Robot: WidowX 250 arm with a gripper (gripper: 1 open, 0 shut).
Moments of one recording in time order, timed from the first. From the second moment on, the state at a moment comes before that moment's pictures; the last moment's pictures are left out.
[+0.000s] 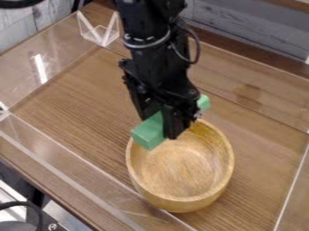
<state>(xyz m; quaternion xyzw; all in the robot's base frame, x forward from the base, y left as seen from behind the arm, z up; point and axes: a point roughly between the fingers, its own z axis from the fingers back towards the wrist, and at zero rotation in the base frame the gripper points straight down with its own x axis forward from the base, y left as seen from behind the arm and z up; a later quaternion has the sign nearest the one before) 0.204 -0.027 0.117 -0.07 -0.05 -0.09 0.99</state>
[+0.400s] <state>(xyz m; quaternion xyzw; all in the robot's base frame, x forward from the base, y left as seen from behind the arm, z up) 0.202 -0.023 0.118 -0.08 -0.05 -0.09 0.99</state>
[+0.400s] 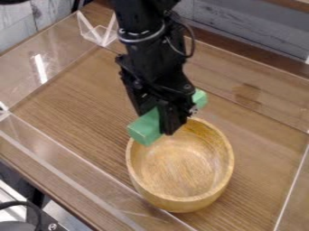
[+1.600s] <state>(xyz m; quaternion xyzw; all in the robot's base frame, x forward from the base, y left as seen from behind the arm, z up) 0.208 -0.002 0.125 -0.07 -0.07 -0.07 0.99</state>
